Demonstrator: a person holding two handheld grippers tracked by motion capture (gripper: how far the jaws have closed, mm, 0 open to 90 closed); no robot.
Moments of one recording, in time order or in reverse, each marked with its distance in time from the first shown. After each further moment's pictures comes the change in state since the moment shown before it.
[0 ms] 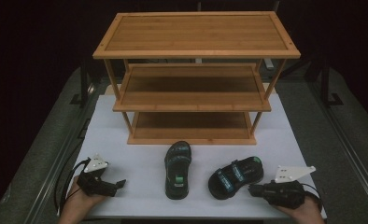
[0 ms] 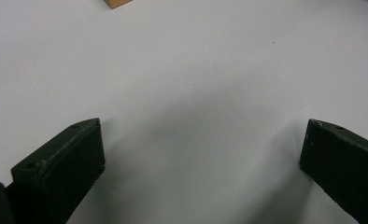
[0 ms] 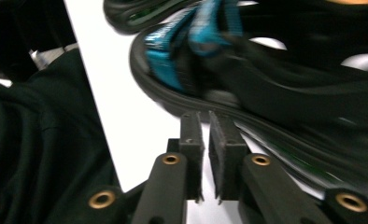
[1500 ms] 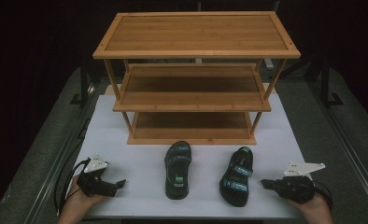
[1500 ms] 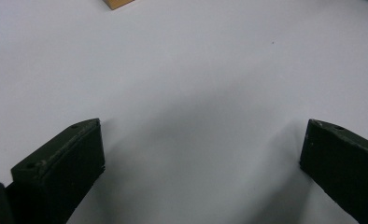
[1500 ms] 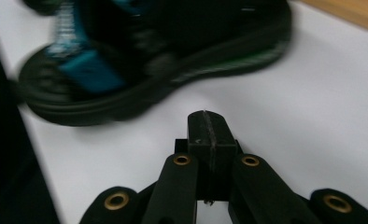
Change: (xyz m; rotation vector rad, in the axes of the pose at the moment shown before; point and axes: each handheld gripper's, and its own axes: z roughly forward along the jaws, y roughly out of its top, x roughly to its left) left arm 0.000 0.000 0.000 -0.003 0.001 0.003; right arm -0.026 -0.016 -0.012 0.052 -0.145 0.081
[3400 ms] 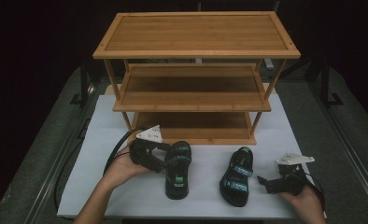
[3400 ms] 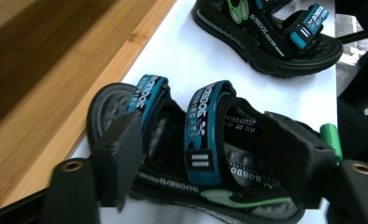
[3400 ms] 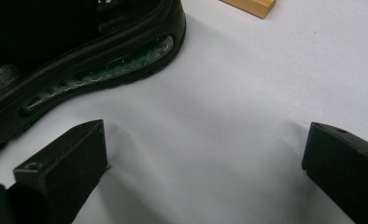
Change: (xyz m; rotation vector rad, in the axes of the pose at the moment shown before) left arm -0.077 0.162 0.038 -0.022 -0.467 0.307; right arm -0.021 0.006 0.026 0.029 -0.312 0.094
